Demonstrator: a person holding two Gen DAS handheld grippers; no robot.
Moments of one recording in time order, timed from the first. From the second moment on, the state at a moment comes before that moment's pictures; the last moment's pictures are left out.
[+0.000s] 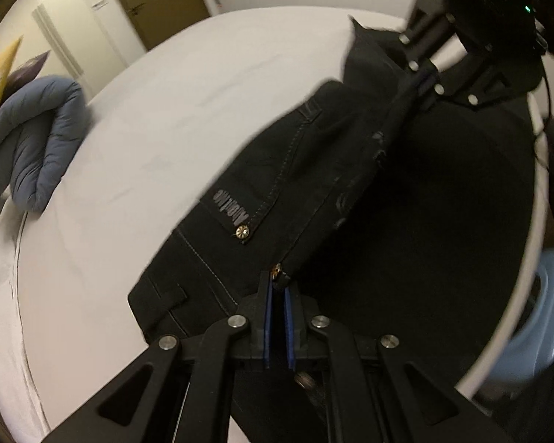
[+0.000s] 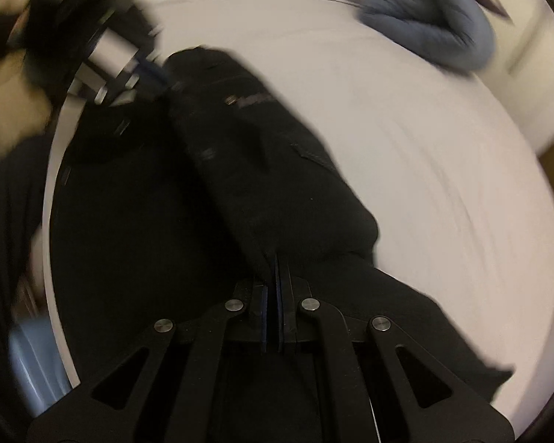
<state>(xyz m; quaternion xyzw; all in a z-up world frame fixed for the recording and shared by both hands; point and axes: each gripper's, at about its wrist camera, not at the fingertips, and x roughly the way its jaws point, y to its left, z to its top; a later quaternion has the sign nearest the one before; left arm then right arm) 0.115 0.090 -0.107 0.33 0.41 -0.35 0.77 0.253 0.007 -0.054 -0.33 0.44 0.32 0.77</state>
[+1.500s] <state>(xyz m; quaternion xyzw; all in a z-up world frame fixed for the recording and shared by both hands) 0.016 0.108 -0.148 0.39 0.44 -0.40 0.71 0.043 0.087 -0.172 -0.58 0.36 0.28 0.68</state>
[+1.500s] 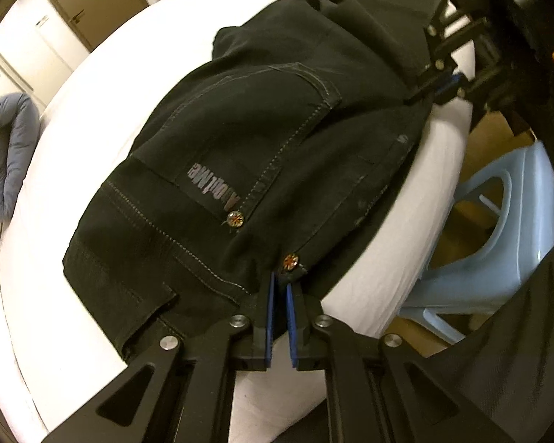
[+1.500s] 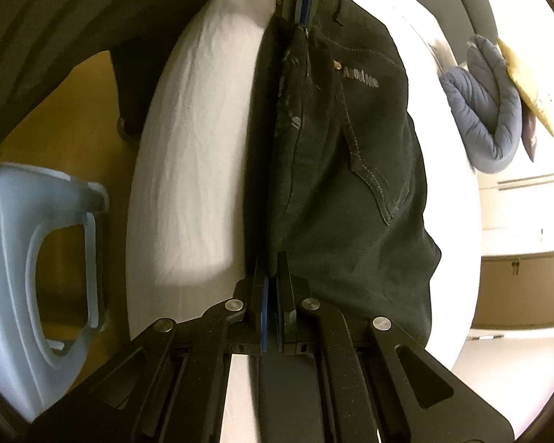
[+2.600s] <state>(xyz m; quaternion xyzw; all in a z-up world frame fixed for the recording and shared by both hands) 0.064 0.029 -0.120 0.08 0.46 -0.33 0.82 0.158 -0.234 -0.060 0.33 0.31 0.06 0.89</state>
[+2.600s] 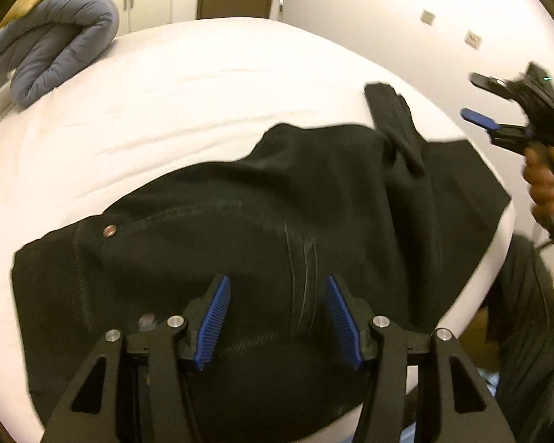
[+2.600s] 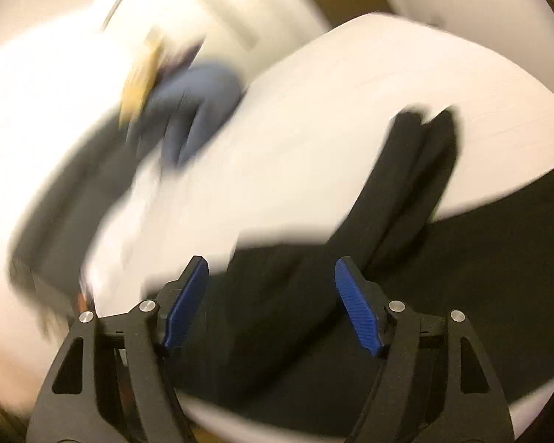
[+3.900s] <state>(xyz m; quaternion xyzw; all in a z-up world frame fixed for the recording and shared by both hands) 0.105 0.037 -0.173 -0.05 0.55 -0.26 0.79 0.332 -0.359 -0.111 0.45 0.30 -0.07 0.84</state>
